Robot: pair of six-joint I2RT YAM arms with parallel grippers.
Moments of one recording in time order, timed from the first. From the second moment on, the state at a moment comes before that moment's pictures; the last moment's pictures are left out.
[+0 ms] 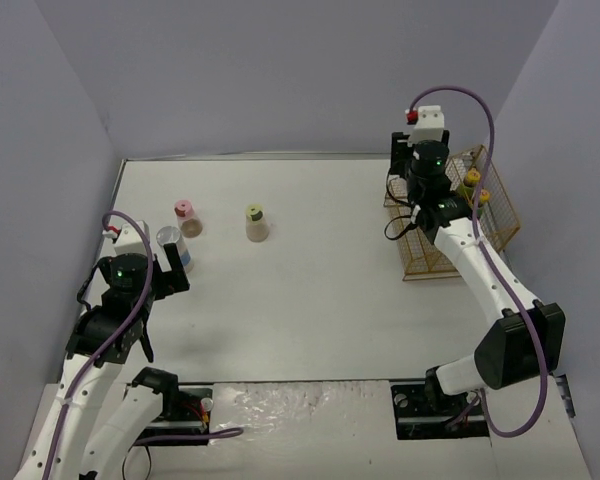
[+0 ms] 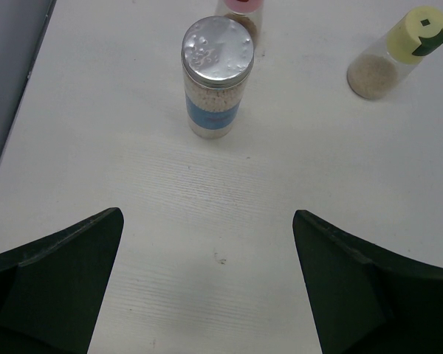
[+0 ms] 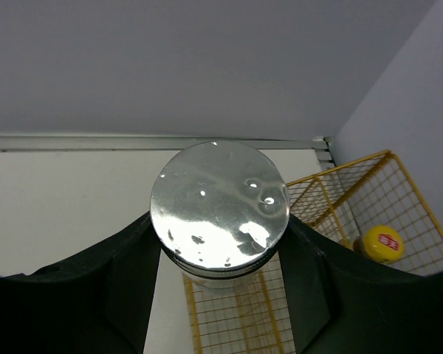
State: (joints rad) left arm -0.25 0.64 0.84 -0.77 -0.34 -0.30; right arm 0.24 1.42 1.26 0.02 0.40 -0.09
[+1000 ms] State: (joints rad) left arm -0.25 0.63 0.84 -0.77 -0.34 -0.30; right arm 0.05 1.53 1.00 0.19 0.44 0.10
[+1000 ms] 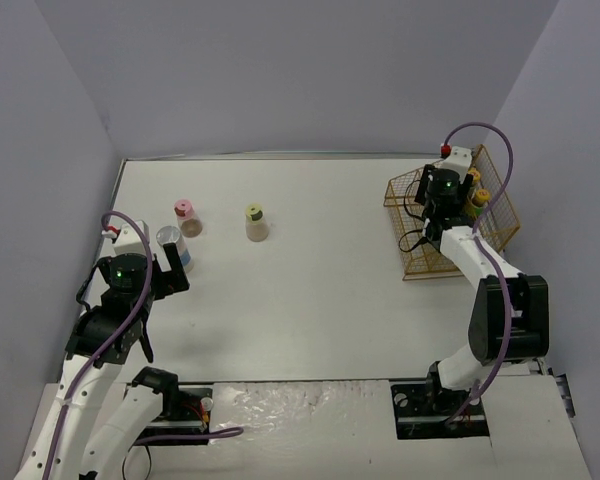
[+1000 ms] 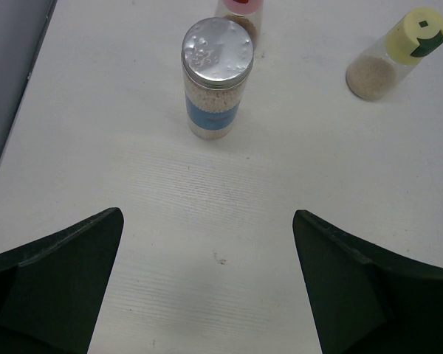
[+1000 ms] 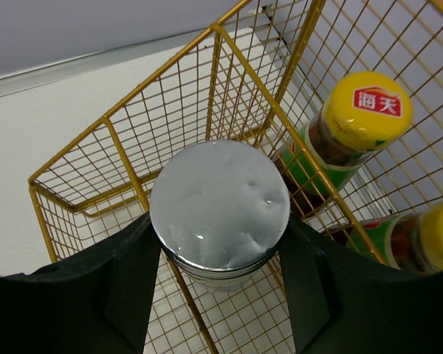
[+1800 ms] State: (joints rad) left arm -0.25 0.64 0.84 -0.77 -0.34 -0.30; right arm 0.05 1.49 0.94 0.17 0.40 0.23
